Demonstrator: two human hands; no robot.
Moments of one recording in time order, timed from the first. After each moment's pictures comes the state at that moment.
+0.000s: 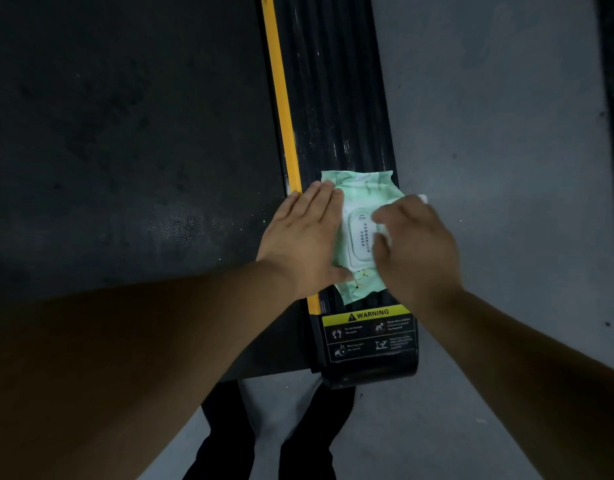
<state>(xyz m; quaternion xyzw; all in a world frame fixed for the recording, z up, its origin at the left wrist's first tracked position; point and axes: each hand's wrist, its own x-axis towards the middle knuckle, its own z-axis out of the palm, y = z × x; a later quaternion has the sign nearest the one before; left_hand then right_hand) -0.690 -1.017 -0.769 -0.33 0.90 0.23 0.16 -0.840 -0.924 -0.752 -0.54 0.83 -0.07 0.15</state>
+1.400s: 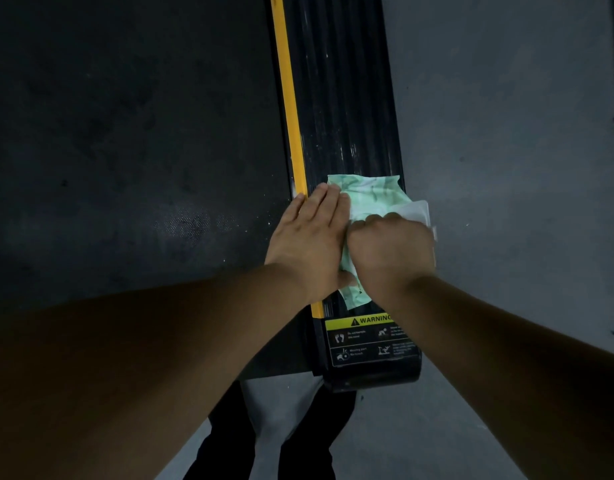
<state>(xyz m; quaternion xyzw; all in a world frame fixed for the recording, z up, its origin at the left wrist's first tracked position) -0.694 -1.016 -0.771 -0.34 0.90 0.22 0.17 -0.811 -0.954 -0.752 -0.66 0.74 0.11 0.08</state>
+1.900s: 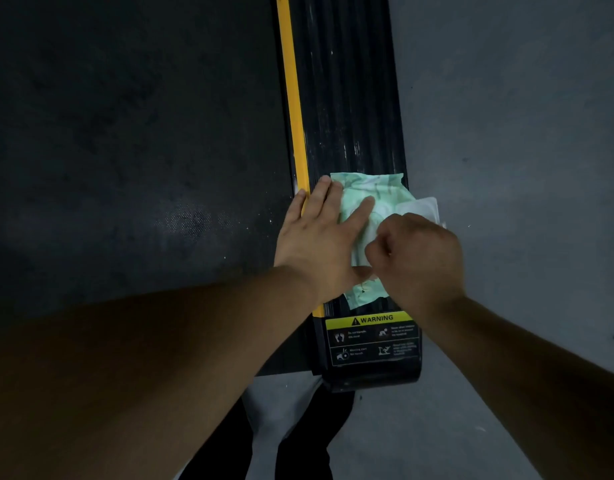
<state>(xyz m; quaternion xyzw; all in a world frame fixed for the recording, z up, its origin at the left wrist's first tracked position) -0.702 -1.010 -0.768 -0.36 0.89 0.23 0.14 -0.838 -0.930 -0.761 -0.56 0.81 -0.09 0.12</state>
